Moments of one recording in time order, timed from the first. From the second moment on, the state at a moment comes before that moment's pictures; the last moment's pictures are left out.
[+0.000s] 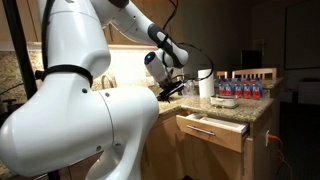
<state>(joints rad) 1.56 0.36 -1.19 -2.00 -2.51 3.44 2.15</state>
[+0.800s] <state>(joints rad) 1.13 0.44 -1.00 -1.93 -2.25 3.46 2.26</state>
